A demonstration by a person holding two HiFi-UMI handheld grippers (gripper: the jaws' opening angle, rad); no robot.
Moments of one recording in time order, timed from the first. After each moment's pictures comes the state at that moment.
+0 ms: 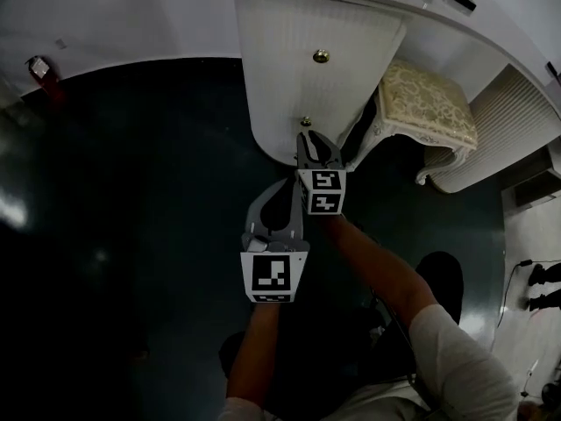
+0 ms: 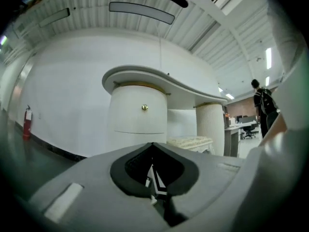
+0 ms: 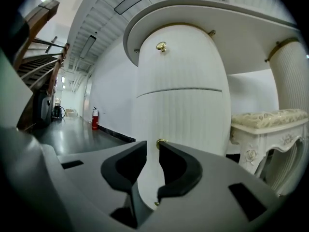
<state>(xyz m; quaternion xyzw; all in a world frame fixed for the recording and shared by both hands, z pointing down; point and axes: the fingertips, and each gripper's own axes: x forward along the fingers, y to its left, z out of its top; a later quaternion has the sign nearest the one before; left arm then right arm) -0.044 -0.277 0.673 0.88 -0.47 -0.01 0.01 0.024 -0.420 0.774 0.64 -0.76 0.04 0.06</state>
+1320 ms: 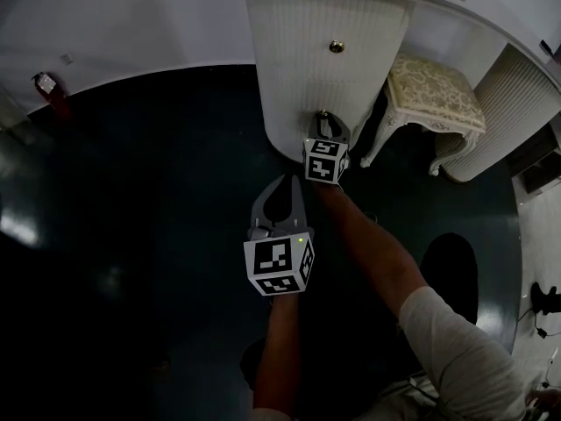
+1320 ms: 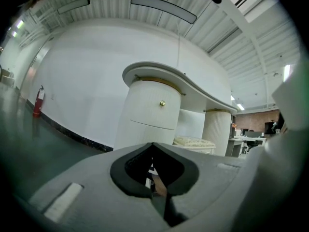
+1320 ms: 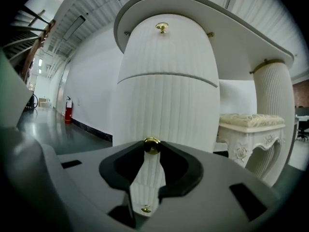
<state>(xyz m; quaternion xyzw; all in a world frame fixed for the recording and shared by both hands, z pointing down) -0.100 -0.274 0.695 0.87 -0.48 -0.02 0.10 0.037 -0.456 0.792 0.75 -0.65 0.04 0.09</state>
